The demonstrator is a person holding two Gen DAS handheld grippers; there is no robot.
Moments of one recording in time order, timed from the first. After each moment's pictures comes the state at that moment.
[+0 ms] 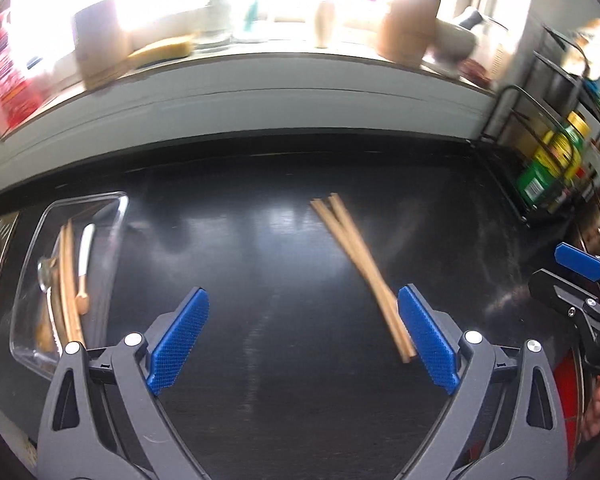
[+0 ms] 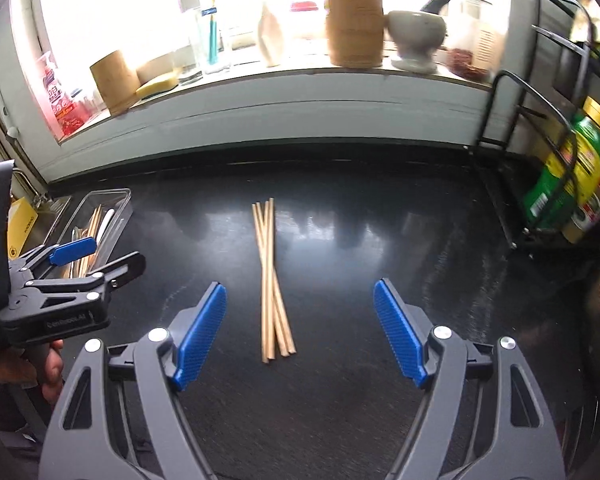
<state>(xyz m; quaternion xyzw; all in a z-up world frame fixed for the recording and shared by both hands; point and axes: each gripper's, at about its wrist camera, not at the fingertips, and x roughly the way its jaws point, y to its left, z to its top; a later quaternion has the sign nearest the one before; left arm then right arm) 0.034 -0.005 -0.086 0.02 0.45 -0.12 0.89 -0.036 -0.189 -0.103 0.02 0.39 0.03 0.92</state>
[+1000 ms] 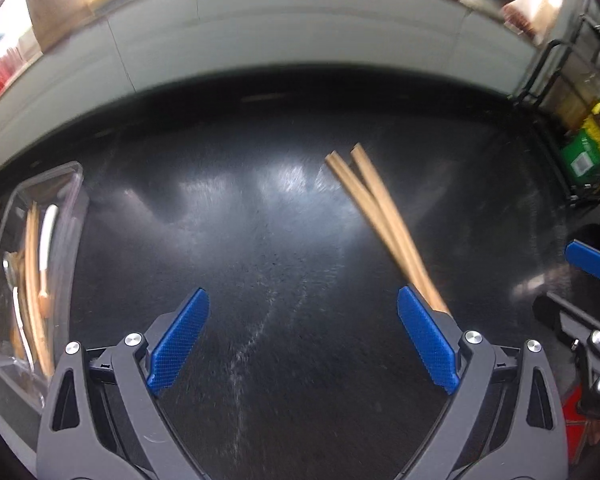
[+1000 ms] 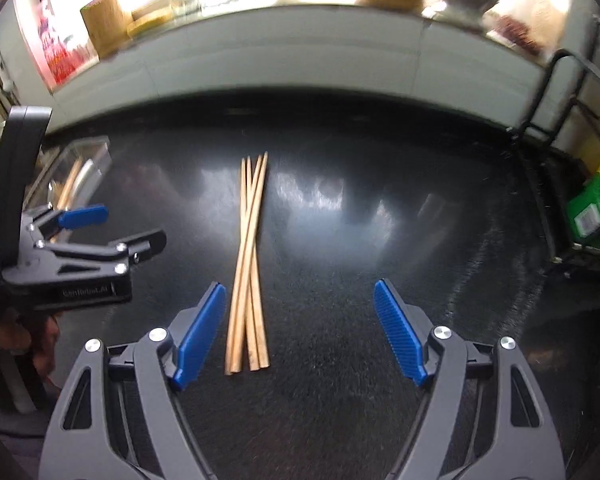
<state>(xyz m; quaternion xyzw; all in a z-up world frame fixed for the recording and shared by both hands) 0.106 -0.021 -0.172 0.04 0.53 -0.09 0.84 0.039 -0.182 -0.175 -0.03 0.46 0.07 0.88</state>
